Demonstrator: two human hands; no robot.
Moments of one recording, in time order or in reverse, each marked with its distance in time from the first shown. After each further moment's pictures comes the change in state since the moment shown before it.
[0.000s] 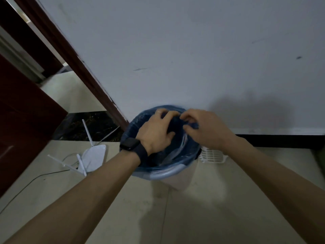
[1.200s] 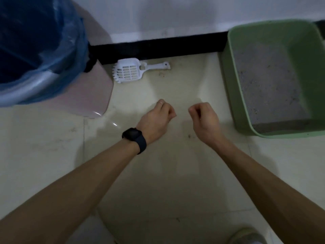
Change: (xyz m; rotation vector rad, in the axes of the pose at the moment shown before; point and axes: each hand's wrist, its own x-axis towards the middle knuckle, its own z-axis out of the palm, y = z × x) left_hand -0.074 0.209 0.249 -0.426 -0.204 0.200; right_hand -0.319 0.156 0.037 0.002 0.211 0.700
